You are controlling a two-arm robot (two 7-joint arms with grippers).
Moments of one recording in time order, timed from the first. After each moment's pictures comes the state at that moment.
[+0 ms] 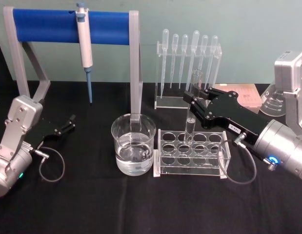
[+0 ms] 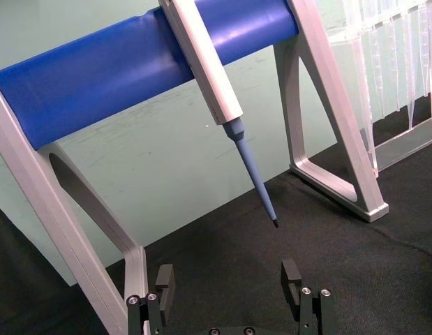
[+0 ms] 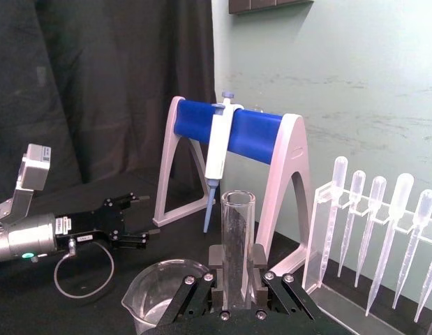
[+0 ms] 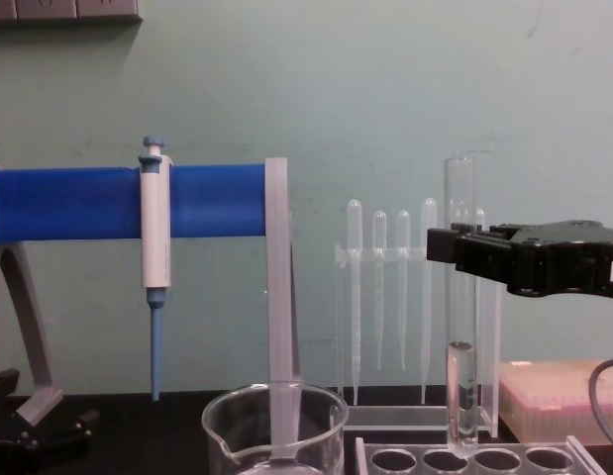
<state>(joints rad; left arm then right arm) -0.20 0.60 0.45 -1.41 -0.25 -0.12 0.03 0.16 0.54 -0.33 -1.80 0.51 0.13 0.40</state>
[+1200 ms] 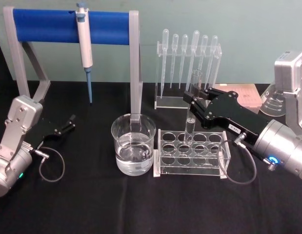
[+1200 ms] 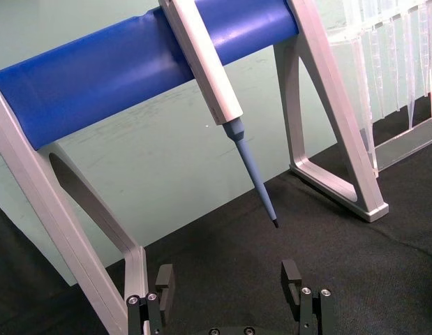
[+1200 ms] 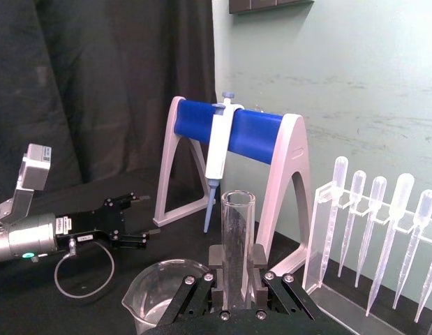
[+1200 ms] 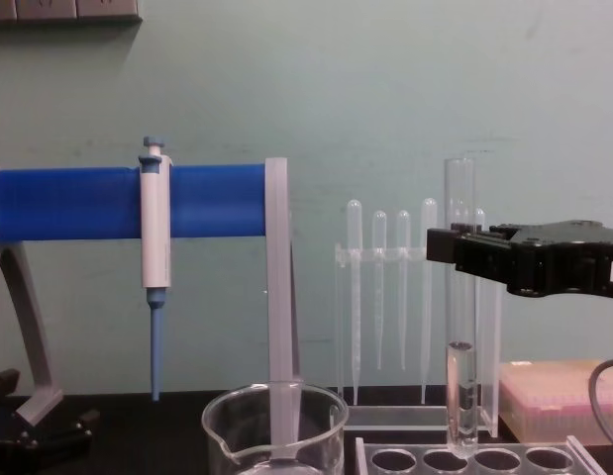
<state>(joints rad) -0.20 0.60 0.45 -1.41 -0.25 -0.12 0.03 0.16 0.54 -0.33 -1.80 0.51 0.13 0.40</state>
